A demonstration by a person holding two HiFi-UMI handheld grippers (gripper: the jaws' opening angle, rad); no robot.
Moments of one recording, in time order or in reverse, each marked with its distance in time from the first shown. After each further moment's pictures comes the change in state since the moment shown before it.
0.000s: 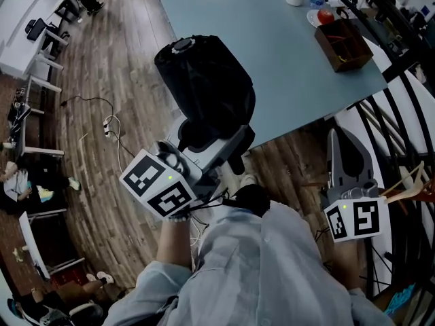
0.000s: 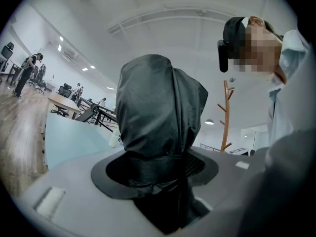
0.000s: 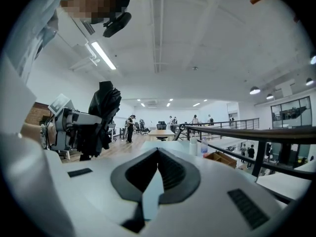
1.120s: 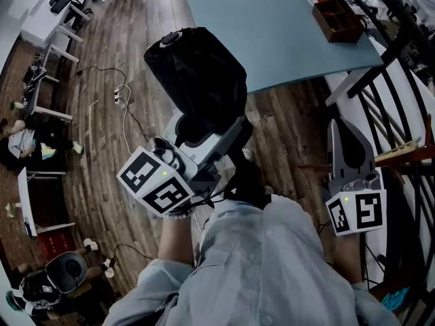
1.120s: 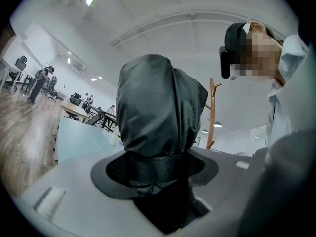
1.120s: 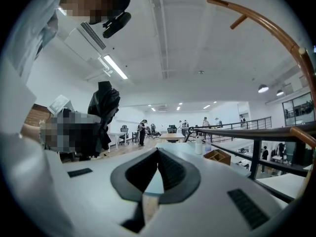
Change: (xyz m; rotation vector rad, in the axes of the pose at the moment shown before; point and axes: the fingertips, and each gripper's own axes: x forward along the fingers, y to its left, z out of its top) left arm -0.077 -0.172 -0.058 0.011 -0.084 0.126; right arm -0.169 0.006 -0.016 -0.002 -0.057 0.143
